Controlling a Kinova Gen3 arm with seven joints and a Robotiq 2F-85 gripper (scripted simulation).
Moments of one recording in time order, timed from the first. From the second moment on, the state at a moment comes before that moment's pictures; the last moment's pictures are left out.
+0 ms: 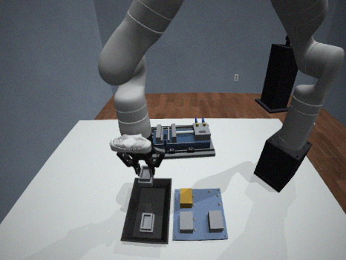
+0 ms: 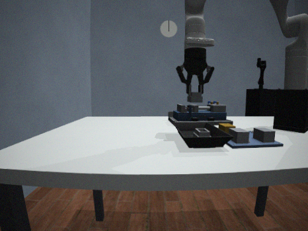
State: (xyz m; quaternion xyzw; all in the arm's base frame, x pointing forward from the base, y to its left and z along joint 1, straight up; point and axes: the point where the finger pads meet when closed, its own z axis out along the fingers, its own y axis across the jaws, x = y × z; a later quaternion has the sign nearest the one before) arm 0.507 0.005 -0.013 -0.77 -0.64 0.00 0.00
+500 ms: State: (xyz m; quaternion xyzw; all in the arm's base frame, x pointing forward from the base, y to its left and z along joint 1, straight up) arm 0.508 0.006 -0.017 -0.77 -0.64 0.00 0.00
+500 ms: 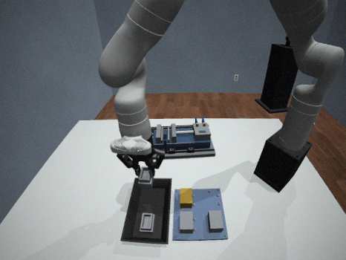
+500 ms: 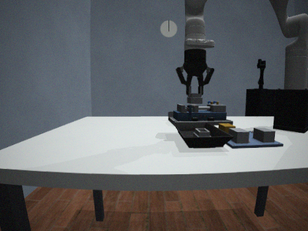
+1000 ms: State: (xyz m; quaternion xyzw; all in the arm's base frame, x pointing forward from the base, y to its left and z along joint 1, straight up) arm 0.509 0.006 -0.032 -0.77 -0.64 0.00 0.00
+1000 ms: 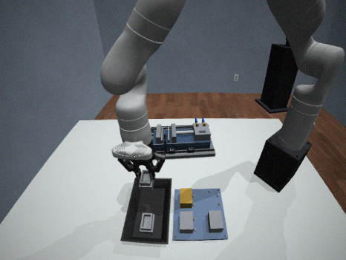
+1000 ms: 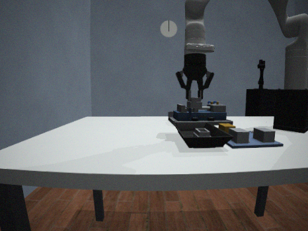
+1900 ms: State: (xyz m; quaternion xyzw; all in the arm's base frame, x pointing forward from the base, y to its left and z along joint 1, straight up) arm 0.509 0.006 -0.078 -0.77 -0.64 0.00 0.00
